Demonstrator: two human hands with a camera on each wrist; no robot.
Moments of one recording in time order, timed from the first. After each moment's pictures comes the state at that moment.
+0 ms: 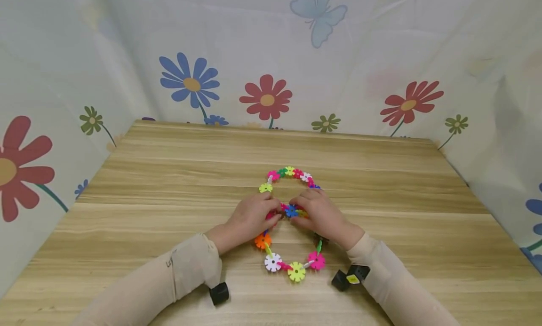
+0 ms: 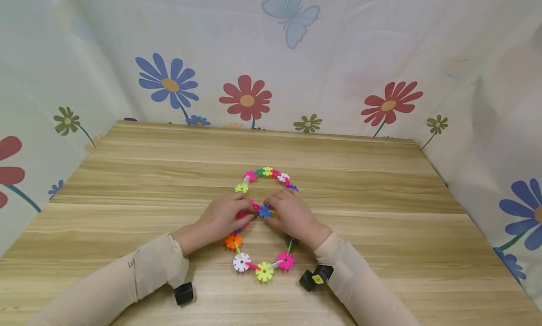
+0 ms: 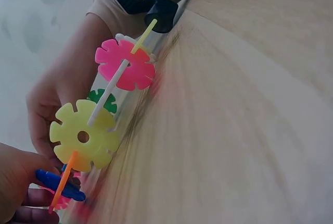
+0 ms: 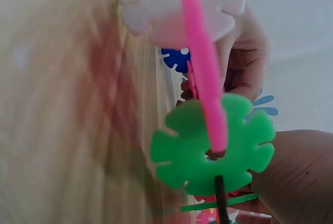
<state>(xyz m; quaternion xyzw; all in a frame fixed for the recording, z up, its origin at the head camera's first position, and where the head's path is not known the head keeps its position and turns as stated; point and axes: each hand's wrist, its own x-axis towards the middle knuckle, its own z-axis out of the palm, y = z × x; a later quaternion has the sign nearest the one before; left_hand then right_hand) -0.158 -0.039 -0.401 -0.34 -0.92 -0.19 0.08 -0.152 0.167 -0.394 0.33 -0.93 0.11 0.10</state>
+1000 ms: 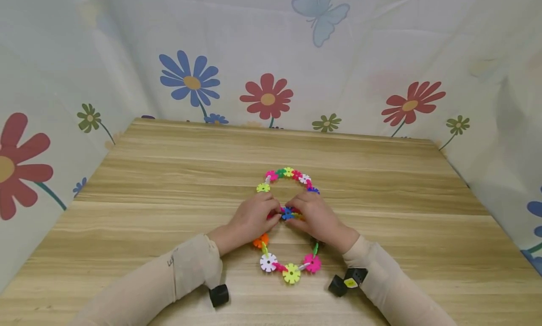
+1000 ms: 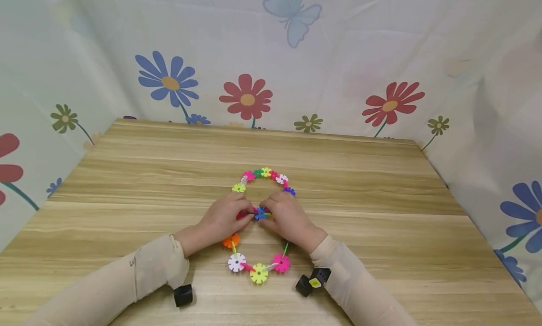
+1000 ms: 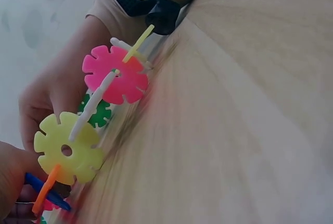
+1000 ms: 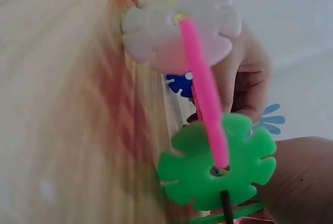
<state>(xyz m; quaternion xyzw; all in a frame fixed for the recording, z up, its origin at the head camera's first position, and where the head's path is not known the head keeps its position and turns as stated) -0.159 -0.036 -0.408 -0.34 -0.91 -0.22 0.11 -0.152 0.159 -0.402 0.35 -0.92 0.13 0.12</state>
